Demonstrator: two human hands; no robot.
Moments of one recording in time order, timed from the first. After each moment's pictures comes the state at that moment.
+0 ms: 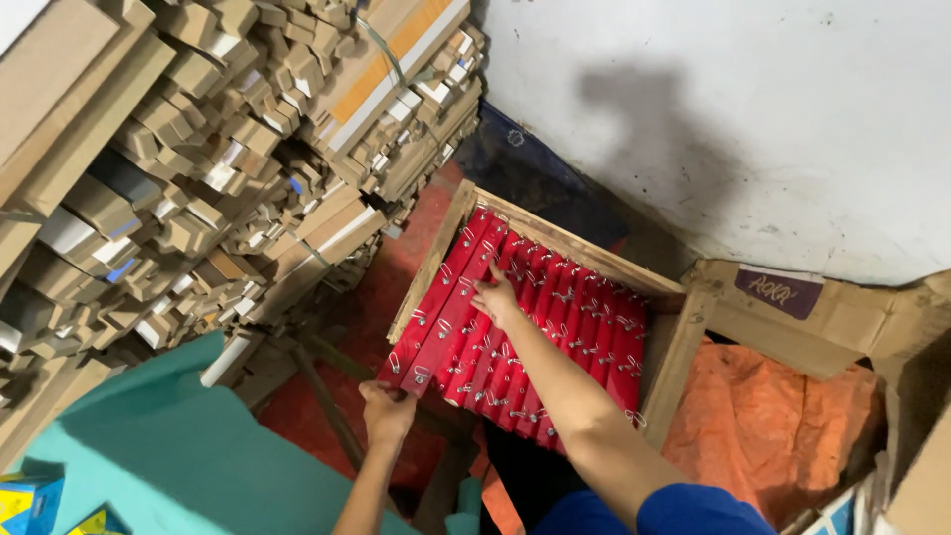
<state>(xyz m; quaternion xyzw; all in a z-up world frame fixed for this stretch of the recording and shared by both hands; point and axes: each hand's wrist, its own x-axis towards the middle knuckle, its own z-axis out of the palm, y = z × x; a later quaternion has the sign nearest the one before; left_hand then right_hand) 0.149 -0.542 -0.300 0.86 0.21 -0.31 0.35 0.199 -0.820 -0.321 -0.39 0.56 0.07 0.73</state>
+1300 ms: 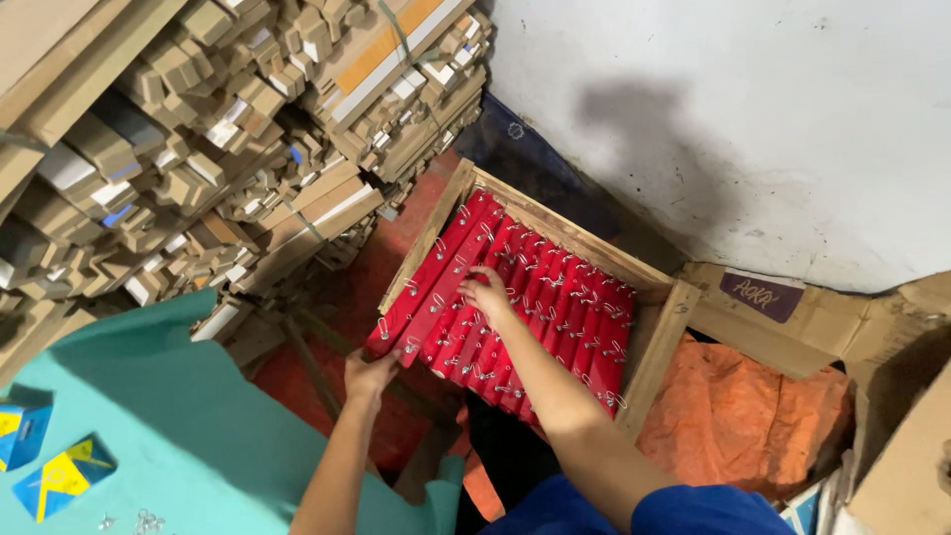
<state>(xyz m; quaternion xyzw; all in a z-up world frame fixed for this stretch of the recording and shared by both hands) 0.160 -0.558 -0.290 0.72 0.32 -0.30 0.54 0.145 -0.802 -0.388 -0.48 0.44 0.04 0.75</state>
